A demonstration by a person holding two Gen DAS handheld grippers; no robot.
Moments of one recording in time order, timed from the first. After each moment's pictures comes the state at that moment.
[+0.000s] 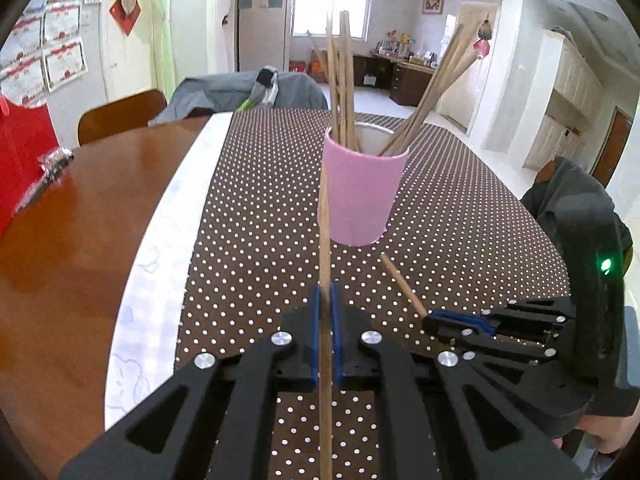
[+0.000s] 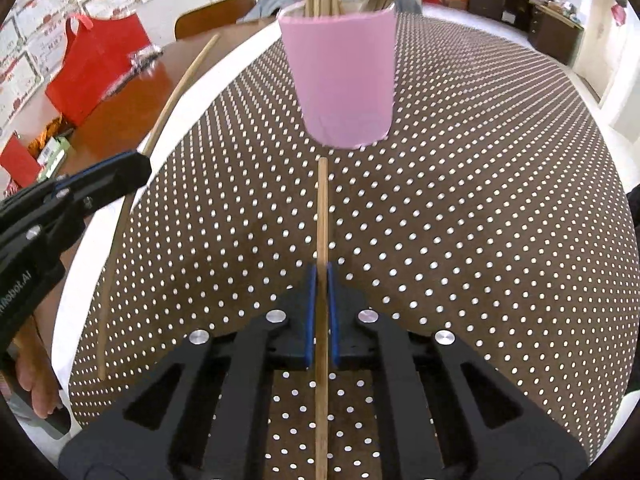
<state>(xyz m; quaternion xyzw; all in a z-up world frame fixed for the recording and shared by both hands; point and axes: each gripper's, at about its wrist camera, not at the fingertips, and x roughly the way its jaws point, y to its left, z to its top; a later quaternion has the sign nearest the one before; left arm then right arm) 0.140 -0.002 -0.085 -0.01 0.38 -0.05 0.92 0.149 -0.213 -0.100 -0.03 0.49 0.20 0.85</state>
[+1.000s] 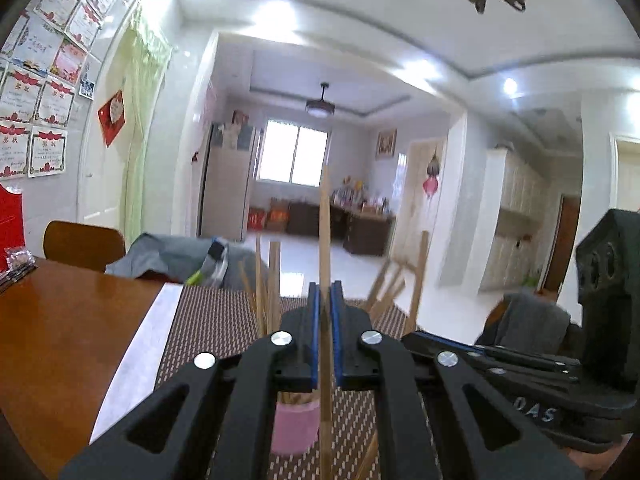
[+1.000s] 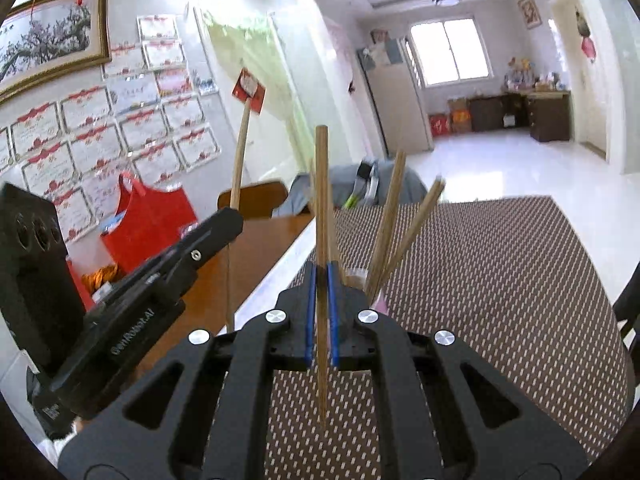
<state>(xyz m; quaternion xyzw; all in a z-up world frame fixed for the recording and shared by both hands) 0.173 -0.030 0.015 -0.07 0.09 -0.12 0.99 0.163 -0.279 0.048 0.10 0.22 0.25 0.94</state>
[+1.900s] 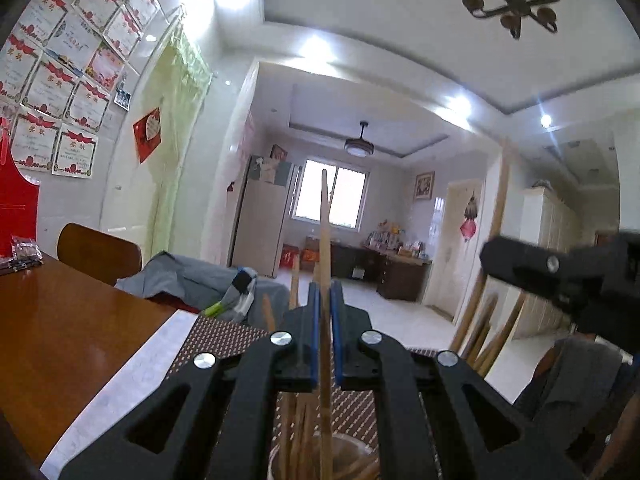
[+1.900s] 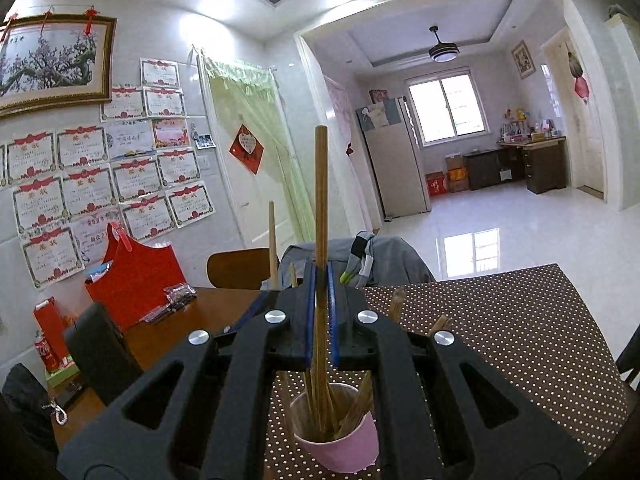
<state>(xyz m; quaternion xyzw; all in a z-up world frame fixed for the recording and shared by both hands) 0.255 -0.026 -0.024 -0.09 0.03 -0.05 0.99 0.223 -0.257 0.064 0.11 0.11 0.24 0.96</state>
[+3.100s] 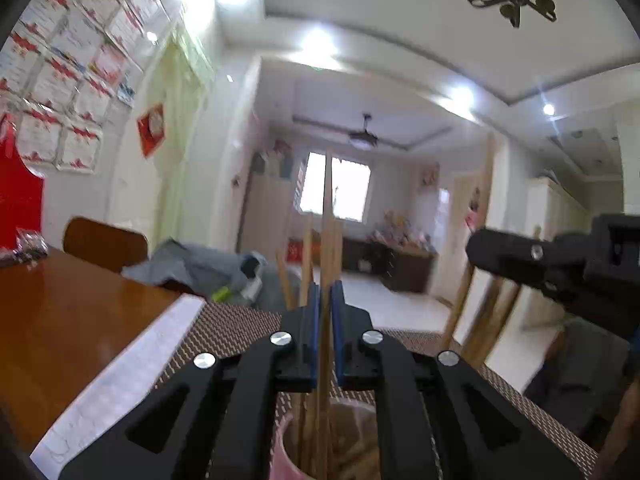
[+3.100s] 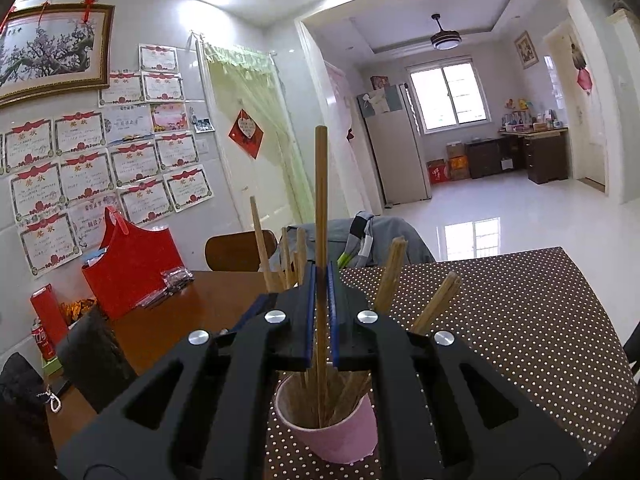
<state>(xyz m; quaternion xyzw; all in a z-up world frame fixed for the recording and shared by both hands) 0.250 -0.025 -0.053 -0.09 0.04 -0.05 0.99 0.229 -0.250 0.035 0.10 0.13 0.24 0.95</state>
